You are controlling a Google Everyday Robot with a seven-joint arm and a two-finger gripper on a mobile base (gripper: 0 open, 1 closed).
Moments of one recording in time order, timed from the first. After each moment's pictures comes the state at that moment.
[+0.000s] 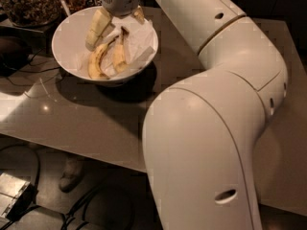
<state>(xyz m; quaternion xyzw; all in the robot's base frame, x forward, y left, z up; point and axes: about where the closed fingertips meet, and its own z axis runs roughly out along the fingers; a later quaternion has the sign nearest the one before) 0.686 0.086 0.945 -0.42 0.90 0.05 0.14</state>
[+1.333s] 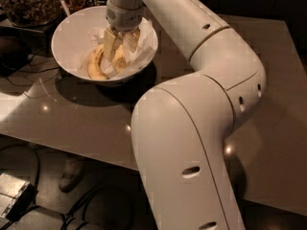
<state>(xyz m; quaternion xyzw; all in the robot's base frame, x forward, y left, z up) 0.707 0.080 0.889 -0.37 0.92 0.08 0.09</state>
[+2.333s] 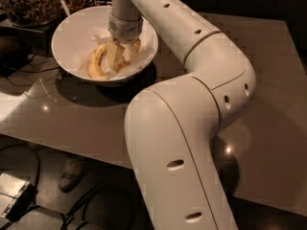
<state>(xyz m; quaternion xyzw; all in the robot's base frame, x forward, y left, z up) 0.711 0.081 0.851 -0.37 0.92 0.08 0.05</state>
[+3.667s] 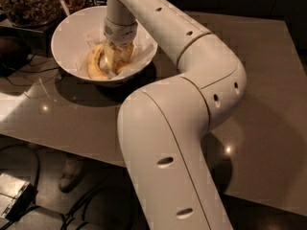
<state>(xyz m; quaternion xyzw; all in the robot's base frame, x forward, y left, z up) 0.720 0.098 0.836 -0.38 0.92 0.08 0.06</state>
